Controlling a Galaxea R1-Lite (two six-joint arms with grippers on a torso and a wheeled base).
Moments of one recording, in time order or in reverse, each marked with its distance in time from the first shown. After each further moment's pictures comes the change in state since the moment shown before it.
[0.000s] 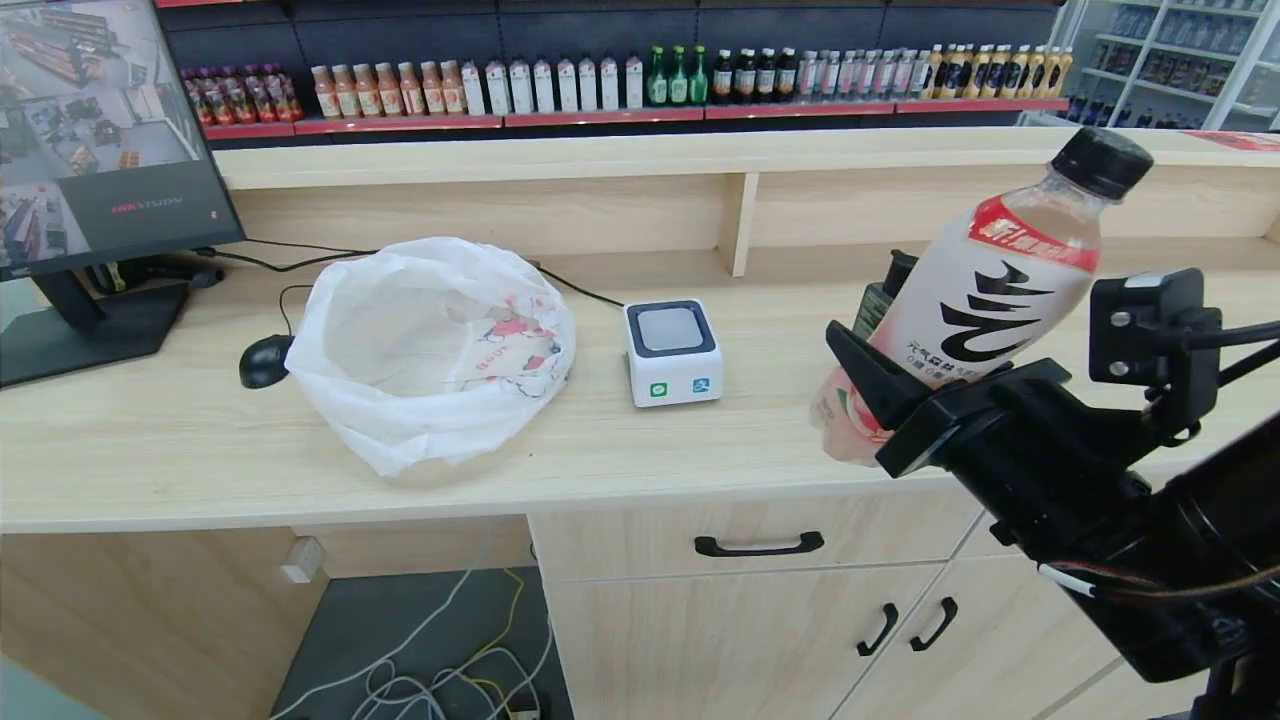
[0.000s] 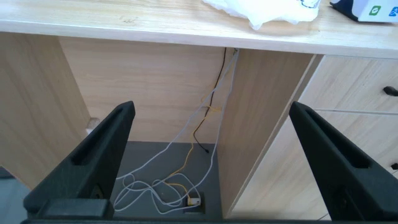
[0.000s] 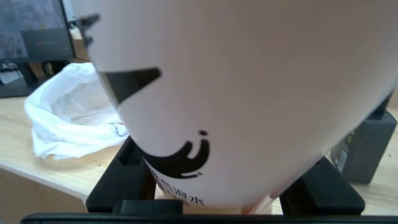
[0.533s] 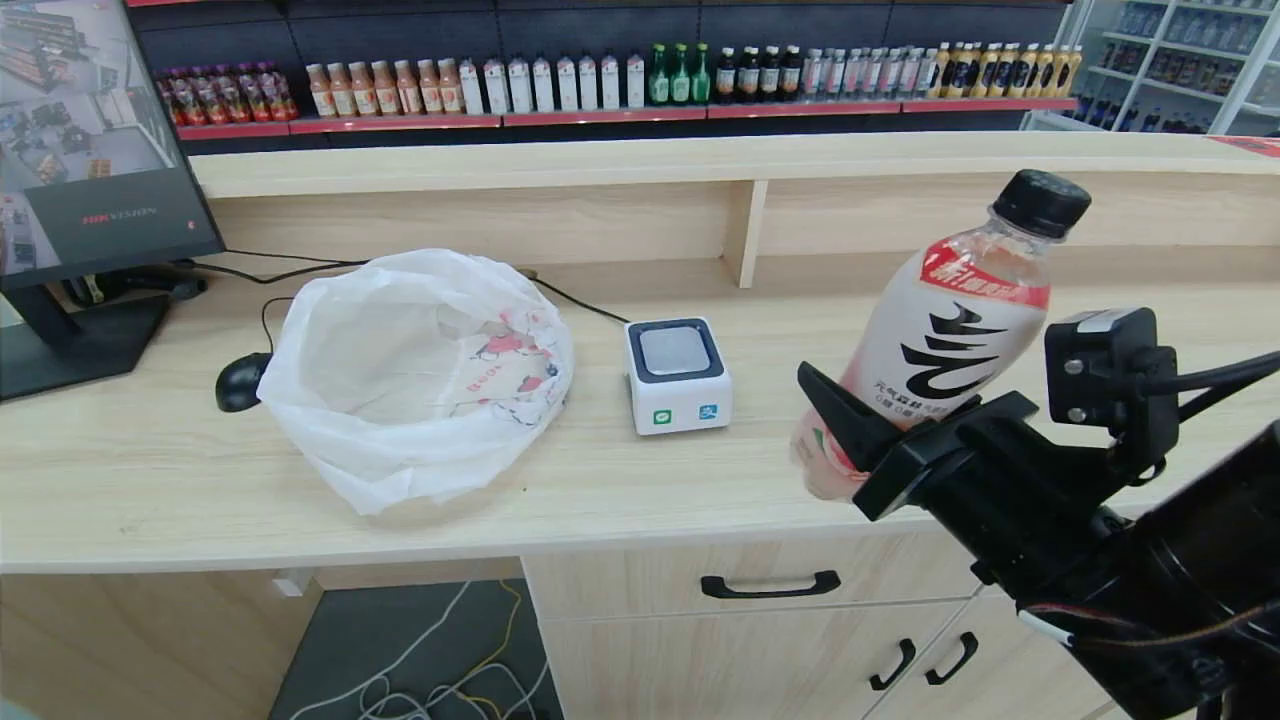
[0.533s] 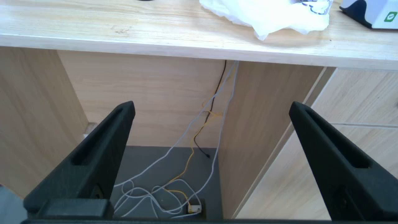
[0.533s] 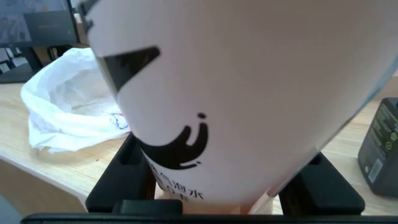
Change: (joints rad) left arm 0.000 0.000 0.000 0.000 0.000 0.005; right arm 0.050 0.022 0.037 -0.002 -0.003 0.002
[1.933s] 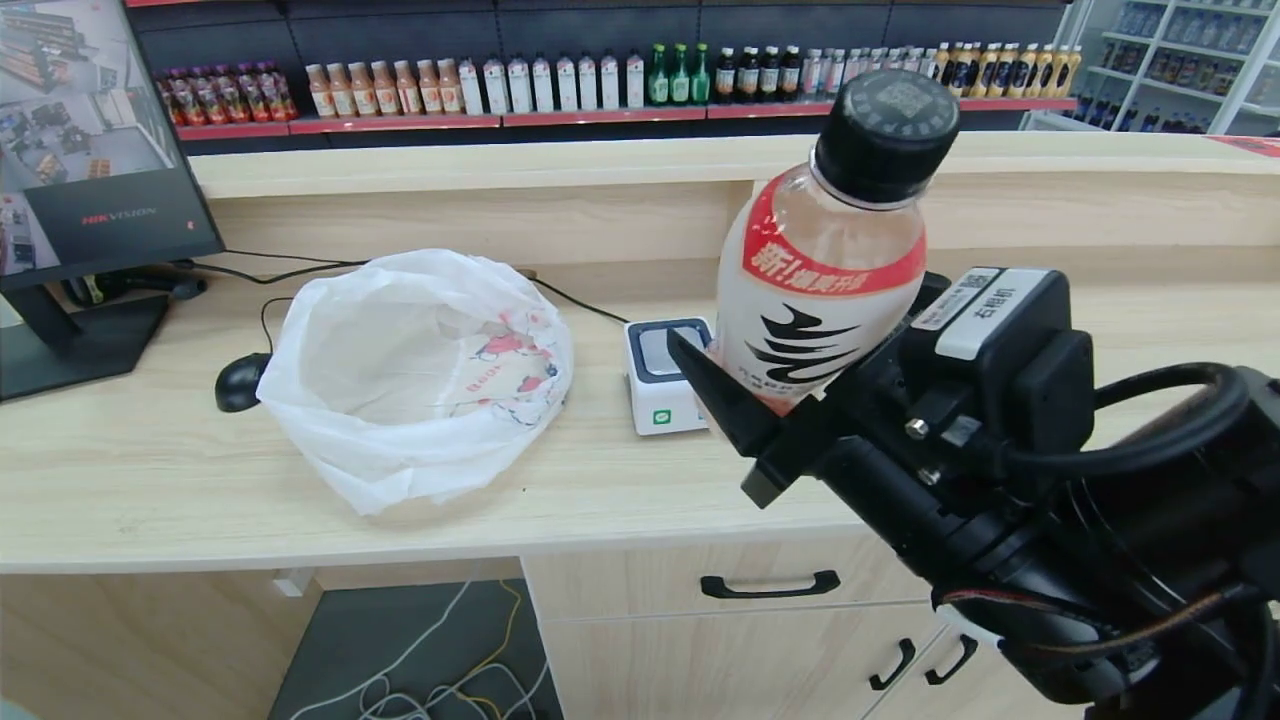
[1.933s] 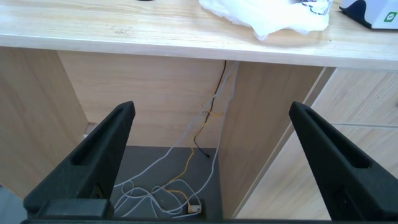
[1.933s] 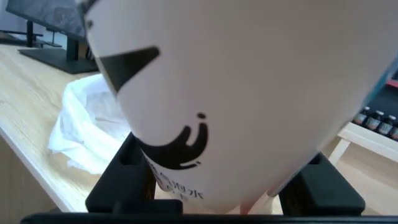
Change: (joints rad) left arm 0.000 0.000 0.000 0.000 0.000 -0.001; right arm 0.168 0.078 -0.232 0.003 0.117 -0.449
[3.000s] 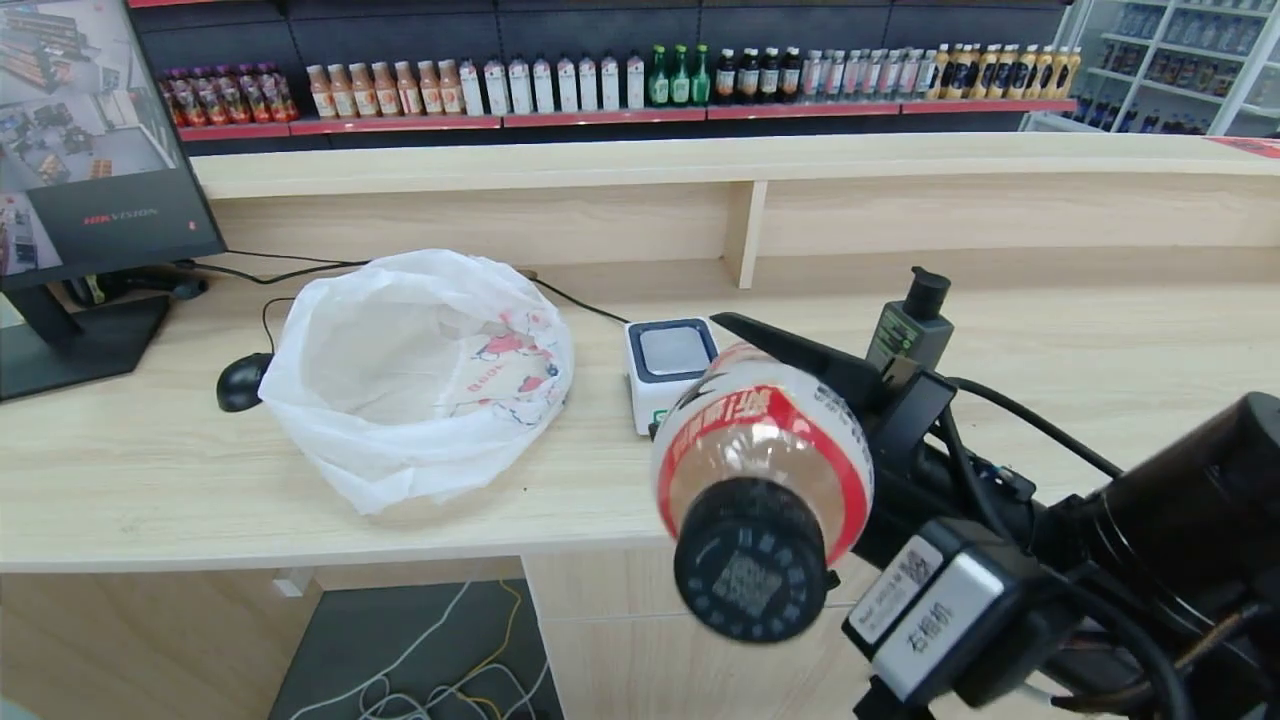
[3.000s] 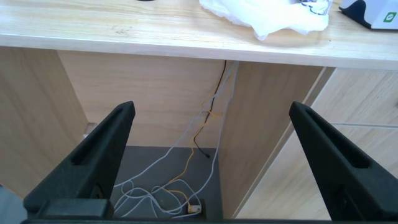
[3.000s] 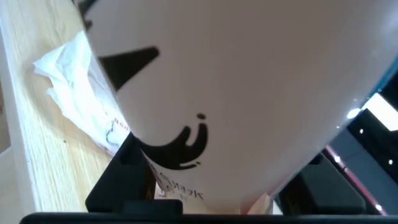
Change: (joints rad) left arm 0.000 0.000 0.000 0.000 0.000 0.000; right arm -0.048 -0.023 0.086 -0.003 0.319 -0.580
